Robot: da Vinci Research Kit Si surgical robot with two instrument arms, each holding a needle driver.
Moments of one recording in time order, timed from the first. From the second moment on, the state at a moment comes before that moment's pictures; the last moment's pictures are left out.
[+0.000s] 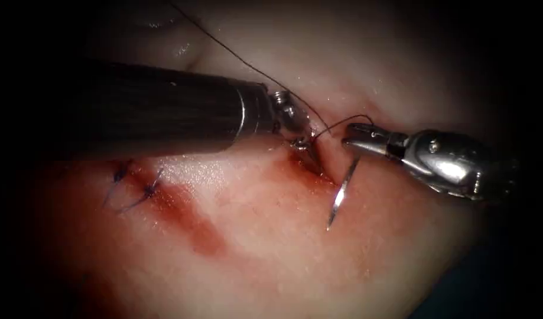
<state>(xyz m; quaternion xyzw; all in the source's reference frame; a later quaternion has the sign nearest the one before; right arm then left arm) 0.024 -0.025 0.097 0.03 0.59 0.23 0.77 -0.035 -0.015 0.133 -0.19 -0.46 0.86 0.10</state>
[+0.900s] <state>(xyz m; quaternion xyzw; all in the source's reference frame) 0.024 -0.022 0.098 -0.03 0.58 0.25 0.78 -0.035 -0.017 0.133 -0.17 -0.54 0.82 0.05</state>
